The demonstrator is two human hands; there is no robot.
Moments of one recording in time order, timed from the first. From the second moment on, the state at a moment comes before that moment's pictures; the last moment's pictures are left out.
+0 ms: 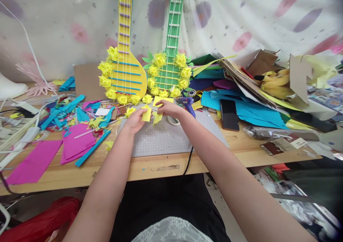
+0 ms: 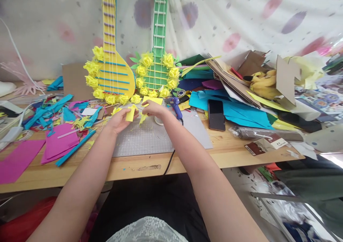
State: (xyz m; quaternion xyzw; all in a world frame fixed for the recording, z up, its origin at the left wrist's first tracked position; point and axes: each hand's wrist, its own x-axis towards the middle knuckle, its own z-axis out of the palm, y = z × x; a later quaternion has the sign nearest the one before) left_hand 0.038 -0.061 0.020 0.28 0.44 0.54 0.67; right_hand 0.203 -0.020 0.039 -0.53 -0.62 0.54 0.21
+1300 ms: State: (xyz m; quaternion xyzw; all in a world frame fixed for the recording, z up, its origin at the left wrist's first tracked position) left_hand 0.056 -0.065 0.006 0.34 0.49 0.46 0.65; right_hand 0.224 -0.046 -0.007 -0.32 -0.45 0.72 0.41
